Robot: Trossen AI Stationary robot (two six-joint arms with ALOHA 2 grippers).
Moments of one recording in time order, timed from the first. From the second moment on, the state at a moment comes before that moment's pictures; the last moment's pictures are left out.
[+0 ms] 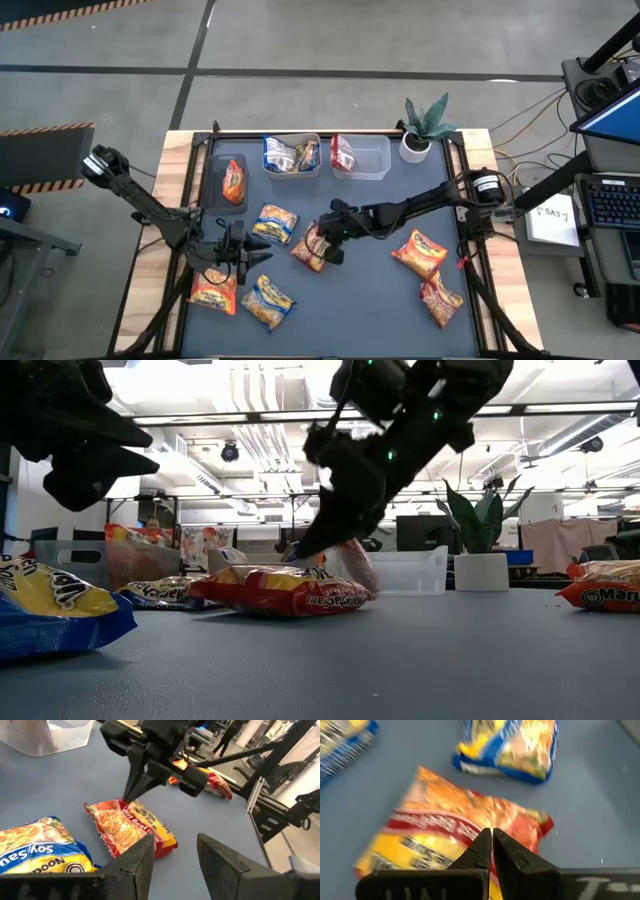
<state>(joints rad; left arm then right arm) -0.70 1.04 0.28 0.38 -0.78 -0.75 0.09 1.89 1.09 0.07 0.11 0.16</state>
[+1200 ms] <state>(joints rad) -0.51 1.34 0.33 0.77 -0.64 -0.45 0.27 1.75 0.98 -0.20 0.02 0.53</state>
